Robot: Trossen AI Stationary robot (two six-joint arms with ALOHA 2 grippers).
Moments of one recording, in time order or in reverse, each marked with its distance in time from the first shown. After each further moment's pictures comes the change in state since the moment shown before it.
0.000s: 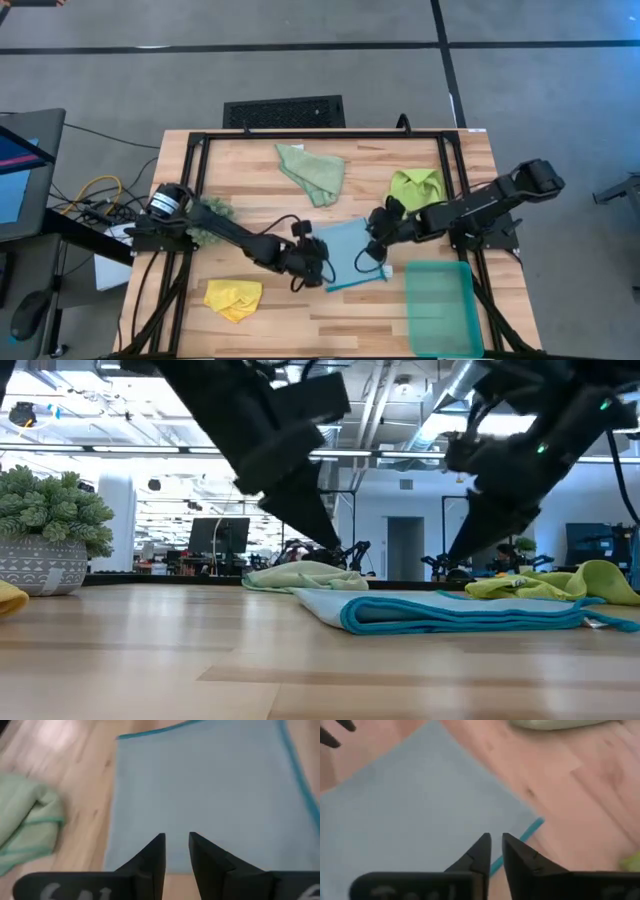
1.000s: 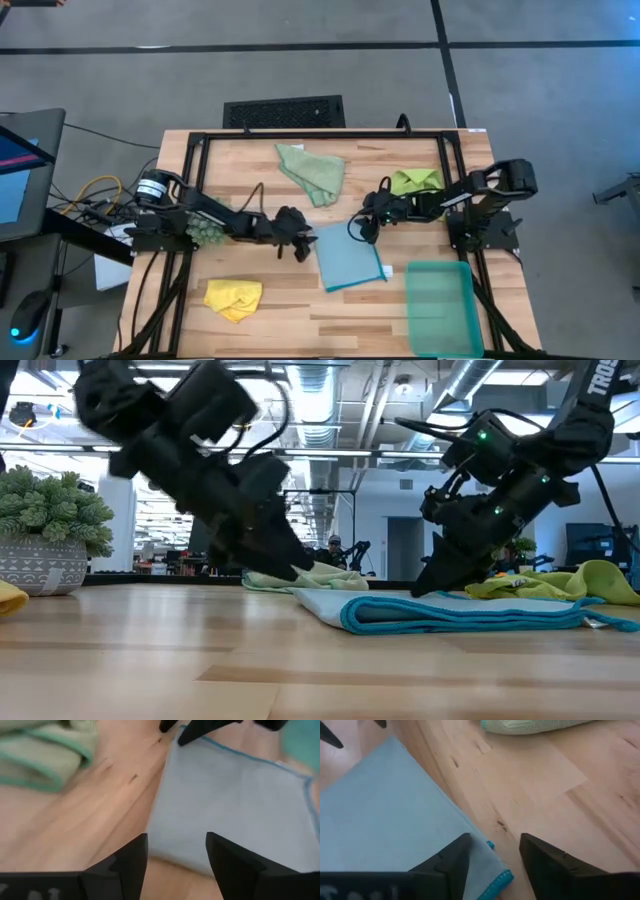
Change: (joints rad) left arm 0.208 -0.137 -0.538 0.740 0.242 -0.284; right arm -0.314 0.205 -0.168 0.560 -0.317 -0.214
